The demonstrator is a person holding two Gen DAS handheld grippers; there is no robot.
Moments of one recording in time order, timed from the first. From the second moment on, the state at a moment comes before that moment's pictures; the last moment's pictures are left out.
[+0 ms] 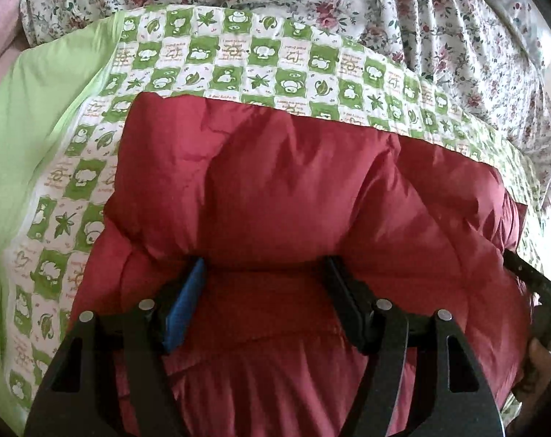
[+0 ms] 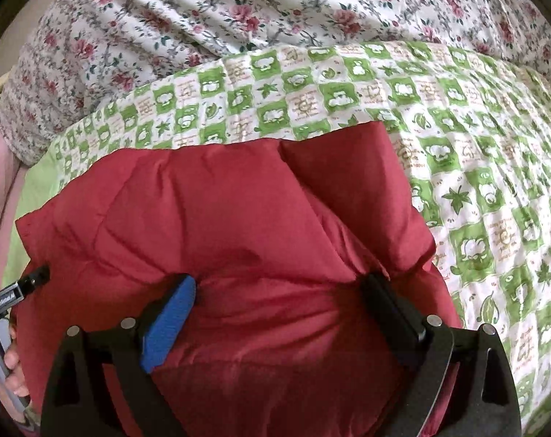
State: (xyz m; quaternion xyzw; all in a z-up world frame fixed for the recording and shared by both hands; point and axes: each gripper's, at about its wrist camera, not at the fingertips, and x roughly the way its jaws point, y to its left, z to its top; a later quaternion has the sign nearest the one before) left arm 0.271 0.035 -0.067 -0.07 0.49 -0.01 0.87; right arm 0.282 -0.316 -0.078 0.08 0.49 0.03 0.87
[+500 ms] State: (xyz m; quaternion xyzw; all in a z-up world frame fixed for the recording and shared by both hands) left arm 0.130 0.018 -0.013 -0.07 0.44 -0.09 0.89; right arm 0.239 -0.319 -0.041 0.09 0.44 0.02 0.89
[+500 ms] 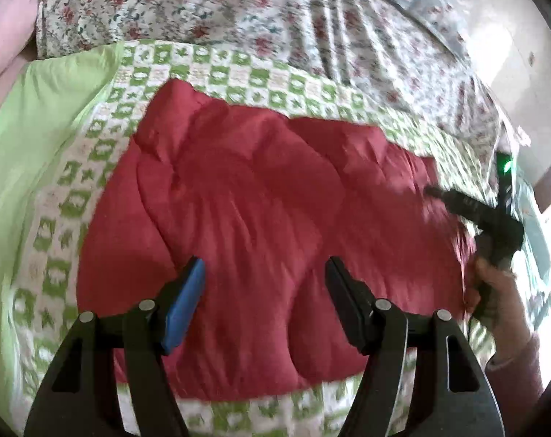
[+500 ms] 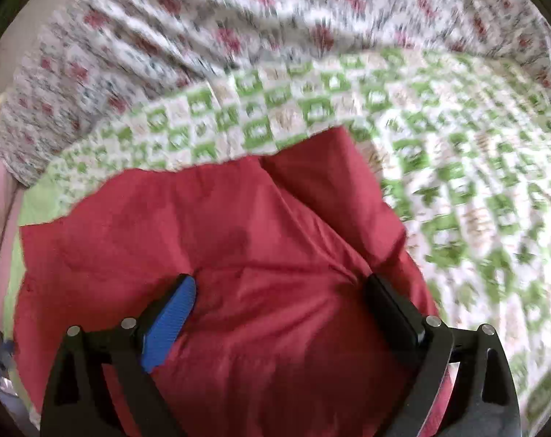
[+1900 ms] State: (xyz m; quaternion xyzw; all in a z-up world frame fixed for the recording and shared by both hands) left arm 0.114 -0.018 -0.046 0.00 0.46 -0.04 0.89; right arm 0.121 -0.292 -0.055 0.03 0.48 0.04 0.88
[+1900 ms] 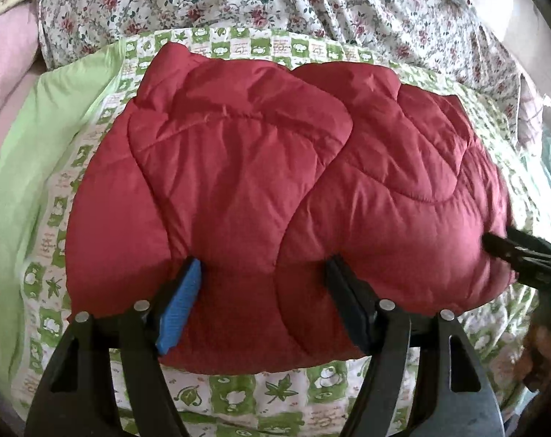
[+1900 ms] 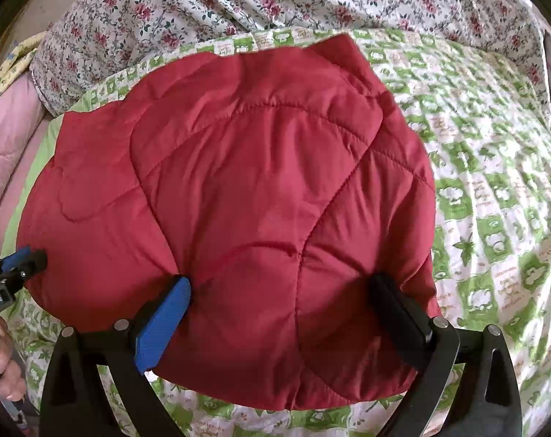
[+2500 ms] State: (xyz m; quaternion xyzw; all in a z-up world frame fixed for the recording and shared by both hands) left arm 0.147 -0.013 -0.033 0.00 0.47 -0.01 0.88; right arm 0.173 -0.247 -0.045 -0.01 0.48 0.08 0.88
